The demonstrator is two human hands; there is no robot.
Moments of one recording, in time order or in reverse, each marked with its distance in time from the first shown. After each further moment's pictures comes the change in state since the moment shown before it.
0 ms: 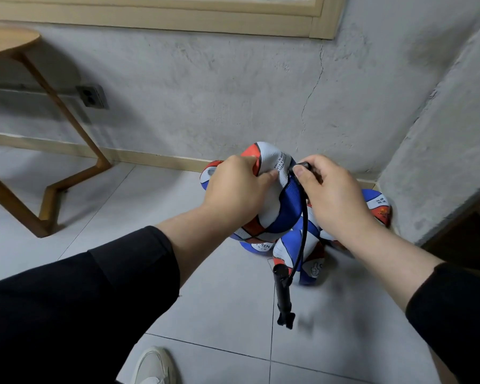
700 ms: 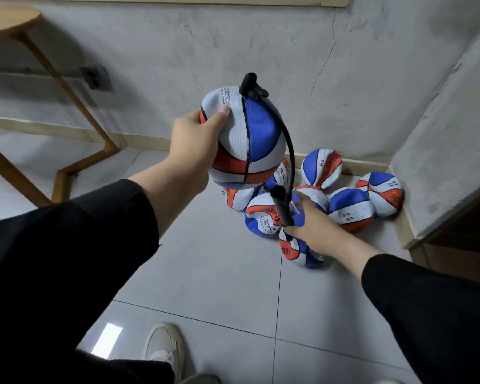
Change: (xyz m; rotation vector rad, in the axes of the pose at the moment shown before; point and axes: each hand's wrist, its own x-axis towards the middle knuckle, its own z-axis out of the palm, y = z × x) left_hand 0.035 -0.031 -0.029 -0.653 0.222 -0.191; right_hand -0.031 0.101 0.058 -0.152 -0.547 0.377
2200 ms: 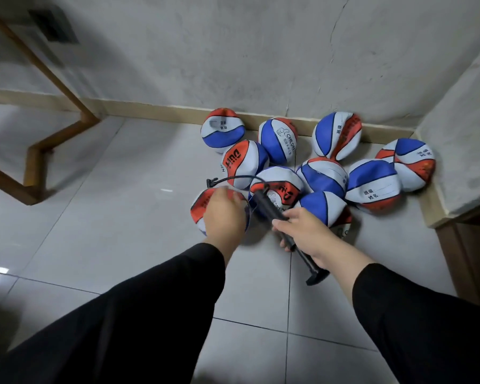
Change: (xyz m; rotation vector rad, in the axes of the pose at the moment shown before) left_hand 0.015 -0.255 0.026 0.555 0.049 -0.373; right_hand 0.065 0.035 0.095 0.655 -0.054 0.243
